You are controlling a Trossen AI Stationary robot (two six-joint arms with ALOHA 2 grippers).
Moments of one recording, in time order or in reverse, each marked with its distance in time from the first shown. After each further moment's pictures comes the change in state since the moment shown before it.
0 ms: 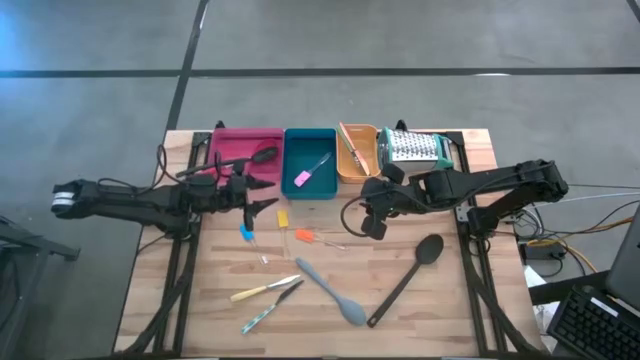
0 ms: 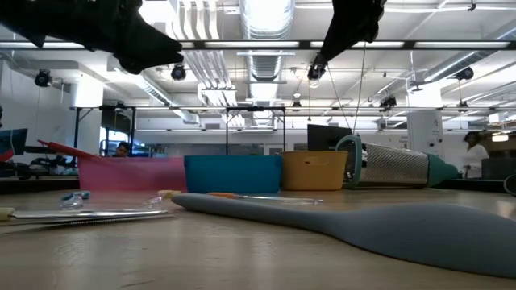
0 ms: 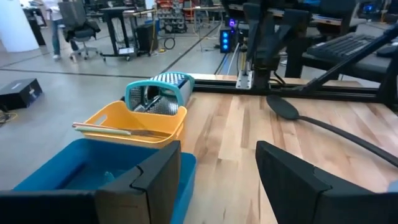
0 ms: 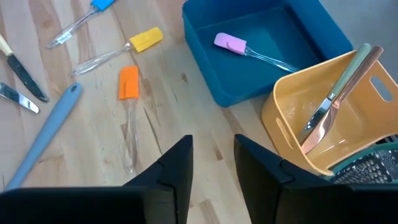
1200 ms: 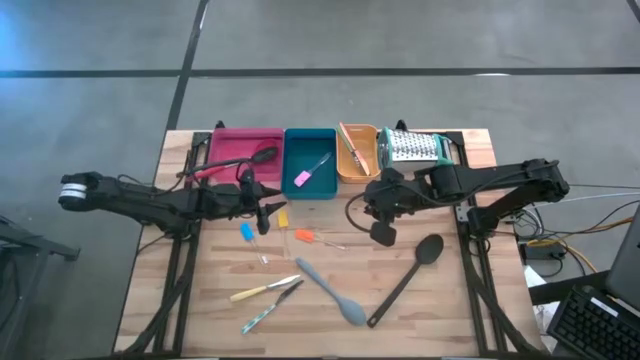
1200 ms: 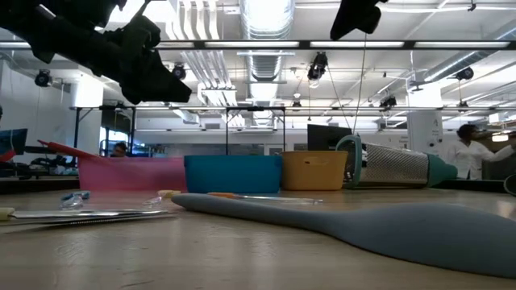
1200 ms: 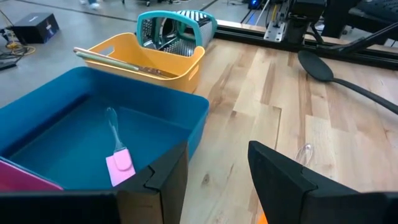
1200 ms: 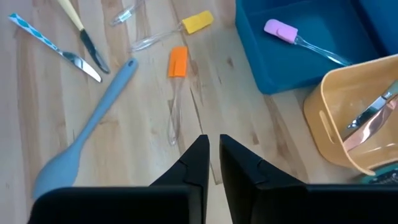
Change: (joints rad) left arm -0.029 0.219 -0.022 0.034 -0.119 -0.171; right arm 0.000 -0.007 0.090 -0.105 -0.207 -0.046
